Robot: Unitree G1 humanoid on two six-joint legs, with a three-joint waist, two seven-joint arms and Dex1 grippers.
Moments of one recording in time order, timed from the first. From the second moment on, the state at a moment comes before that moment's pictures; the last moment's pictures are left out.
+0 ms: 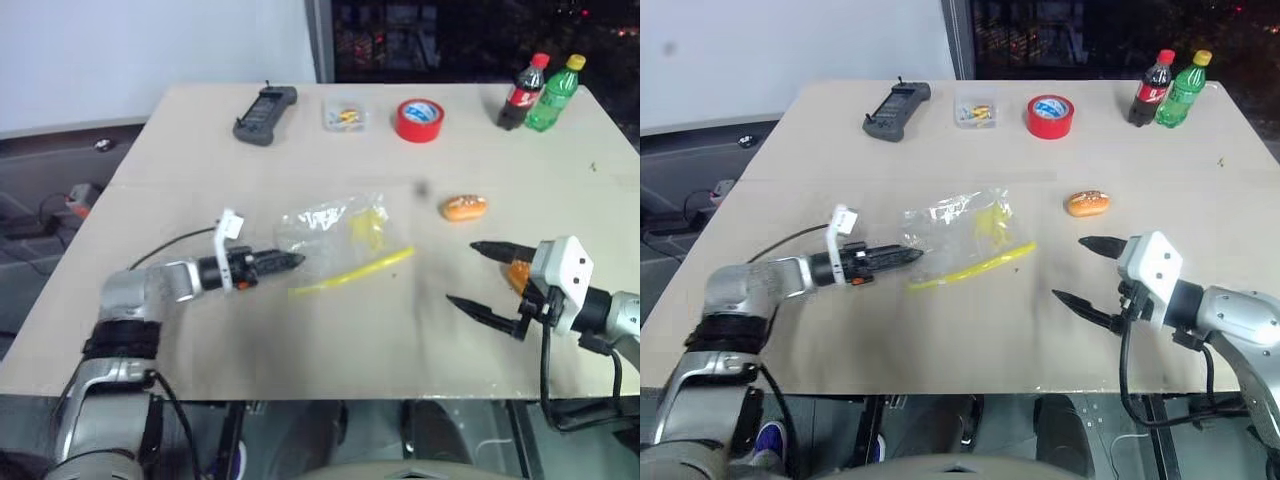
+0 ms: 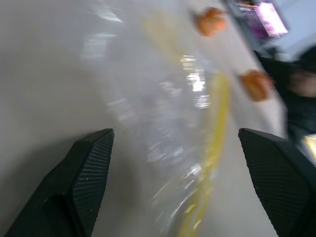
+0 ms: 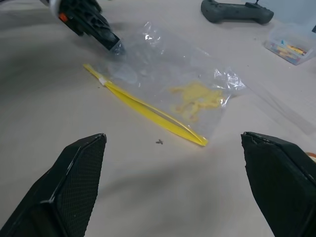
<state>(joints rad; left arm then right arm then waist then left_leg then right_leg) -0.55 0.64 0.03 0.40 -0.67 0.91 -1.12 0.09 -0.80 -0.24 -0.67 0.53 0.46 0.84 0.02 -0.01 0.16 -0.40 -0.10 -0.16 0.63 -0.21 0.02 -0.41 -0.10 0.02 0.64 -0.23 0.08</state>
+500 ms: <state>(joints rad) -0.73 0.44 0.11 0.64 -0.70 1.16 -1.08 0.20 -0.77 -0.22 -0.81 0.41 0.44 0.71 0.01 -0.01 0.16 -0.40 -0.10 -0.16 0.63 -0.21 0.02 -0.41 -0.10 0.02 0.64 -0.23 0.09</state>
